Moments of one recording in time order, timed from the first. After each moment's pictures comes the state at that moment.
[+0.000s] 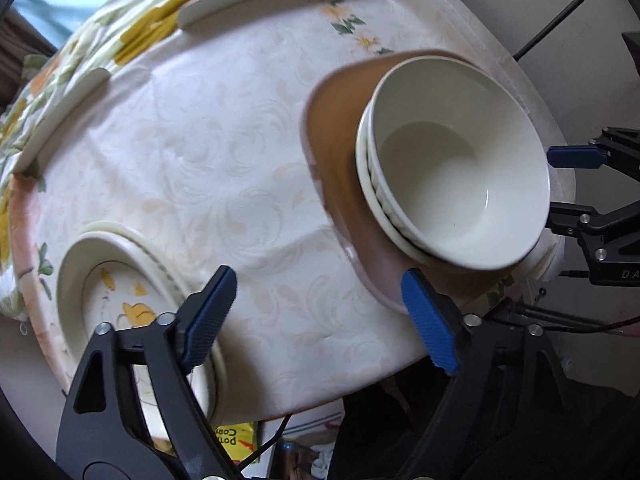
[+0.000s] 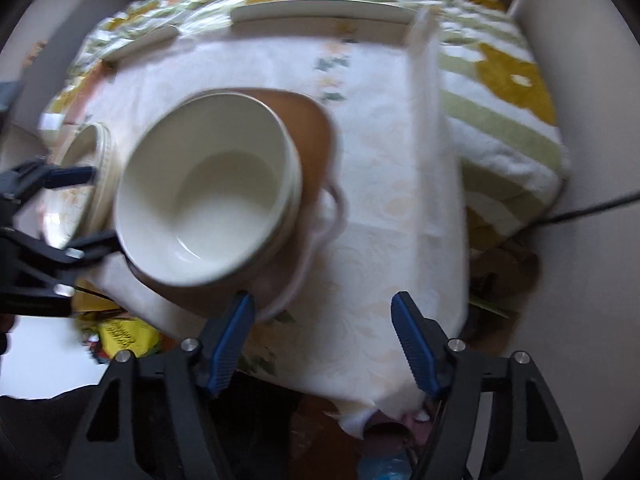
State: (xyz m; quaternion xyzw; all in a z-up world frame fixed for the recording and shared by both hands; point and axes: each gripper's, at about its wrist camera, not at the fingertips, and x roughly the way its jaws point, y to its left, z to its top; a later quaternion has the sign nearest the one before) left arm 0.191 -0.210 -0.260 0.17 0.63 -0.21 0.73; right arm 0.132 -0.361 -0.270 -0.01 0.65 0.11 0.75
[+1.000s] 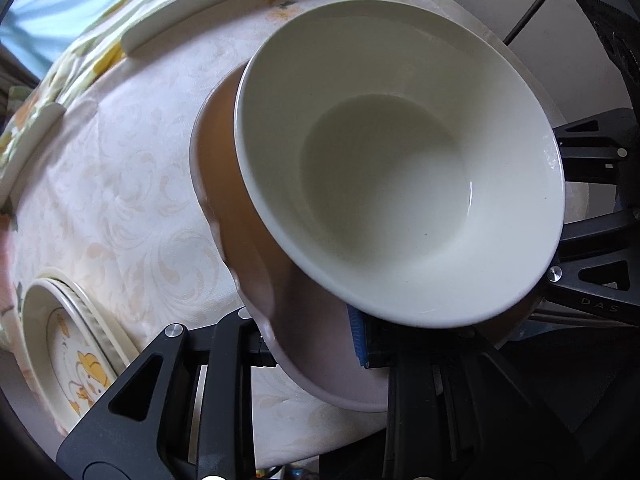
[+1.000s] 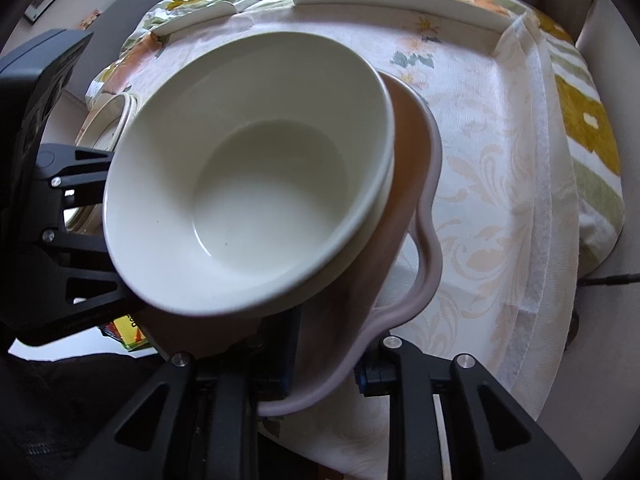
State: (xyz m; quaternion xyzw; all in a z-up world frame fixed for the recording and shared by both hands) left arm 0.174 -0.269 -0.299 0.19 0.59 -0.24 0.75; right arm 0.133 -0.344 -0.306 -0.04 0.59 0.20 0.78
